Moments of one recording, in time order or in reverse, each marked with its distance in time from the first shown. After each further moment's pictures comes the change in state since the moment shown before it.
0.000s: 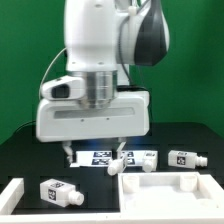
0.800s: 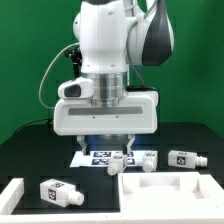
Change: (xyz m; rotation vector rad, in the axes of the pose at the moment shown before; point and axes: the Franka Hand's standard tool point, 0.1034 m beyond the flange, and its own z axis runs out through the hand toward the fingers) arm -0.054 -0.021 0.014 0.035 -0.045 0.305
